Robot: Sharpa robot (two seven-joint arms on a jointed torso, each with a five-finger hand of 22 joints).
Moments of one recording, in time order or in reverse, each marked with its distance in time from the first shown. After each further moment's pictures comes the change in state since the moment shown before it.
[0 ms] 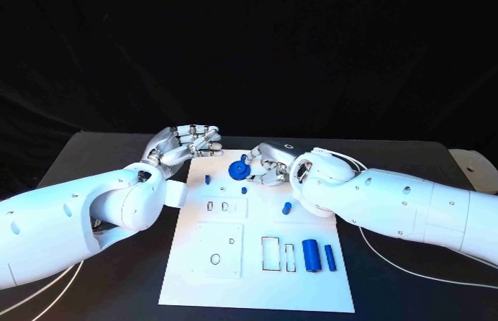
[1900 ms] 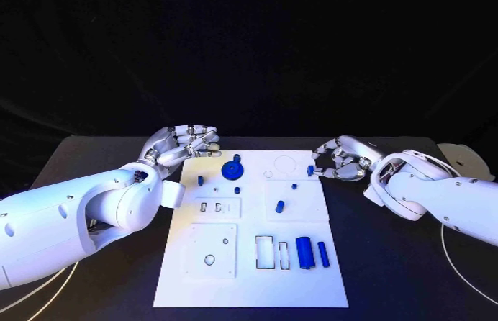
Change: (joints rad) left arm 0.000 -0.004 0.000 -0.005 -0.027 0.023 -0.008; left_hand 0.003 -0.021 0.003 -0.003 -0.004 0.007 0.003 -0.004 -0.001 0.030 -0.005 -0.004 0.001 0.016 -0.009 0.000 0.014 0.000 0.018 -0.007 -0.001 -0.002; right arm -0.018 -0.384 0.005 0.051 0.234 -0.052 0.288; right_hand 0.054 -0.057 0.022 -0.063 0.021 0.091 0.034 0.035 -0.012 0.000 0.014 0.000 -0.001 -0.004 0.004 0.000 -0.003 0.000 0.000 0.000 0.000 0.000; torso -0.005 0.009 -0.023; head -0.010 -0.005
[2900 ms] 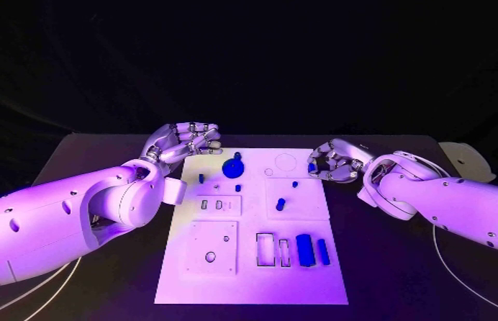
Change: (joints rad) left arm 0.000 0.008 0.000 -0.011 -0.002 0.001 -0.002; left_hand 0.000 0.000 0.005 -0.005 0.000 0.000 0.000 0.000 0.000 0.000 0.000 0.000 0.000 0.000 0.000 0.000 0.002 0.000 0.000 0.000 0.000 0.000; right arm -0.018 0.045 -0.002 -0.034 -0.011 0.019 -0.017; right_hand 0.011 0.011 0.032 -0.021 0.004 0.036 -0.007 0.027 0.000 0.000 0.000 0.000 0.000 0.000 0.000 0.000 0.000 0.000 -0.004 0.004 0.000 0.001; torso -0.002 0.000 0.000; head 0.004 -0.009
